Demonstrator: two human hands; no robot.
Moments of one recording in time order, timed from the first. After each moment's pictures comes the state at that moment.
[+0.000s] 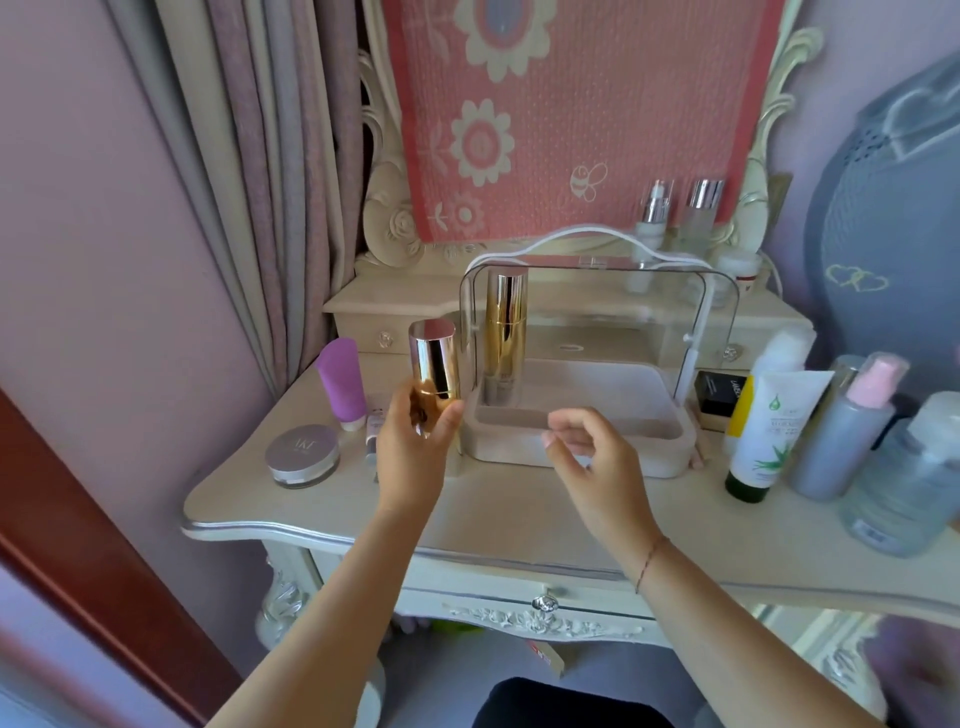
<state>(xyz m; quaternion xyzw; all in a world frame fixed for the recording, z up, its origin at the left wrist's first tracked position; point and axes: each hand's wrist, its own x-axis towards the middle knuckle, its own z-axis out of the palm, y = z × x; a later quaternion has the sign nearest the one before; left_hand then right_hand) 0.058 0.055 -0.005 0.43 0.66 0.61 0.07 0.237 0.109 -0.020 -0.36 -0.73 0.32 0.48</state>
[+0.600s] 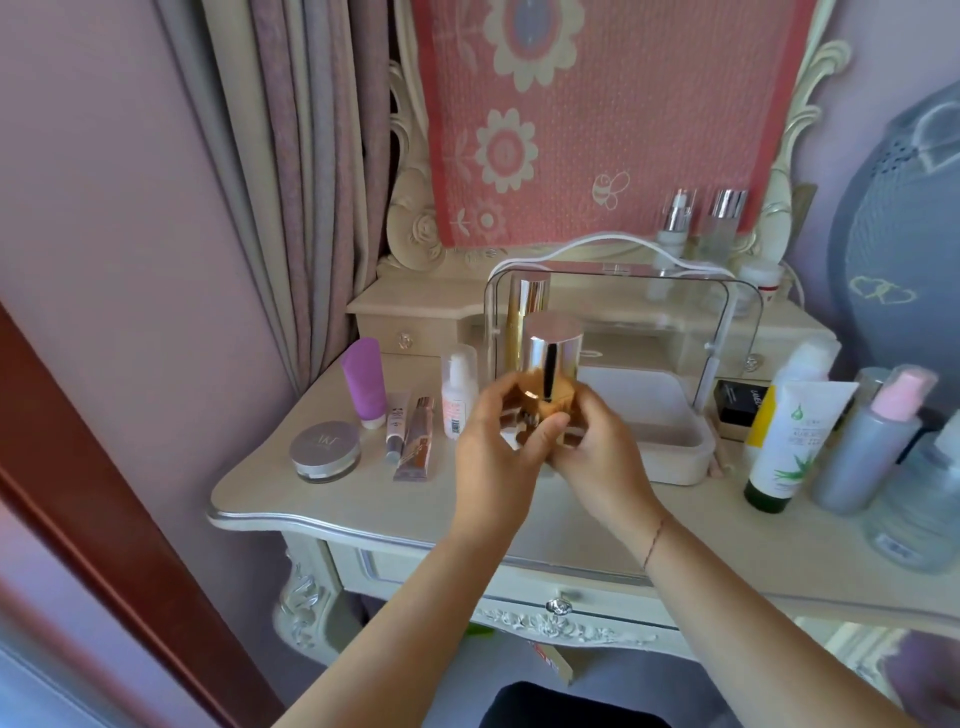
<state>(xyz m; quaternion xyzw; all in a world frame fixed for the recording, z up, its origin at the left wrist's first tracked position) 0.116 0.049 0.008 0.50 0.58 0.64 0.08 0.216 0.108 0.008 -0.33 -0.75 0.36 0.45</state>
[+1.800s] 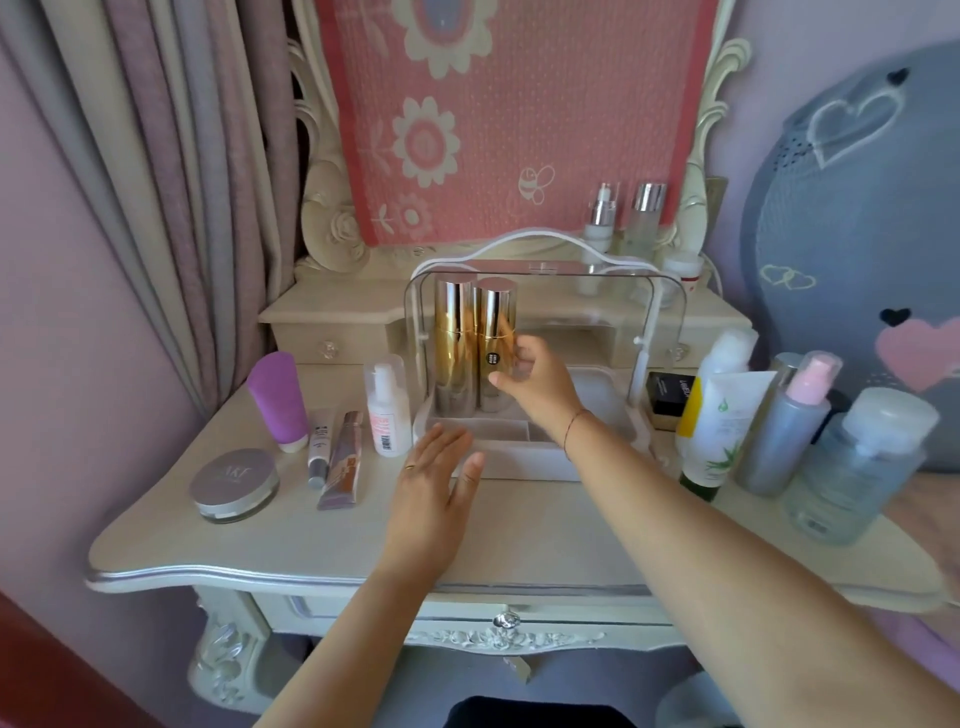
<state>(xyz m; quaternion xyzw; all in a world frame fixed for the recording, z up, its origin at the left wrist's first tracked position) 0.096 0.070 -0.041 0.60 0.65 0.46 0.05 0.200 0.222 0.012 -0.45 -0.71 0.37 0.39</state>
